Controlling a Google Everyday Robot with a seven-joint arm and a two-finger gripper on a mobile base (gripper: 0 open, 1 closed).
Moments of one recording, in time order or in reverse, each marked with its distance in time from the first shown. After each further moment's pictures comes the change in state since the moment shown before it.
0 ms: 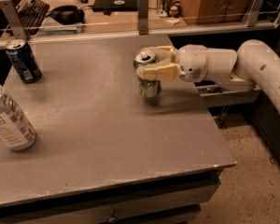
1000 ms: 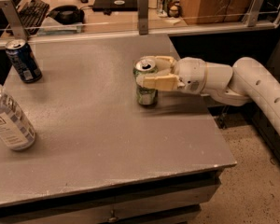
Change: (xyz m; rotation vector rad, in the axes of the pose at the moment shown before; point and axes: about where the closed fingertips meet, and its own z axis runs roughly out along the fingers) arm 0.022 0.011 -0.001 -0.013 -0.094 0.026
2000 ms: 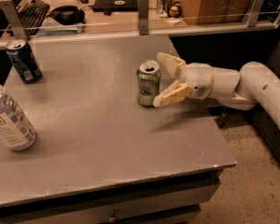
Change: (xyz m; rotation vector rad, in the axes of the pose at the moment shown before) arm 0.011 0.004 -0.018 0.007 0.031 -0.003
